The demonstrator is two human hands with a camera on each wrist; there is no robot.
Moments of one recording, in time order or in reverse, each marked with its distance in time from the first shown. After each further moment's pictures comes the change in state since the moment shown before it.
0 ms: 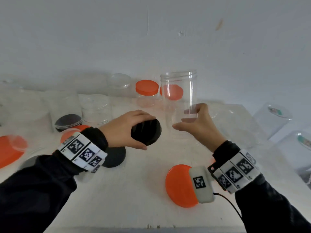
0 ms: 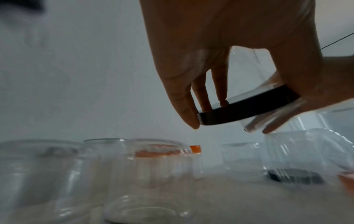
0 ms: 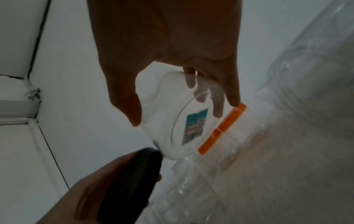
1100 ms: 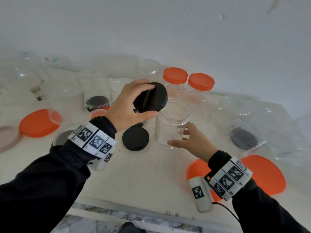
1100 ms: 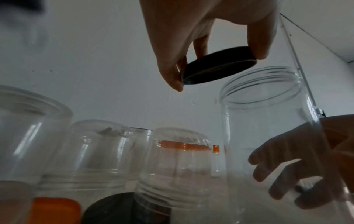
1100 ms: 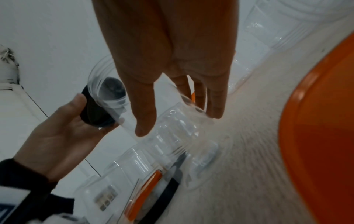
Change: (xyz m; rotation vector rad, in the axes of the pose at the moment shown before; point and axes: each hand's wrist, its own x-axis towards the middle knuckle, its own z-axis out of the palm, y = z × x) left_hand -0.041 -0.020 -0.013 -0.067 0.531 -0.032; right_hand -0.013 0.034 0.076 -0.121 -0.387 0.042
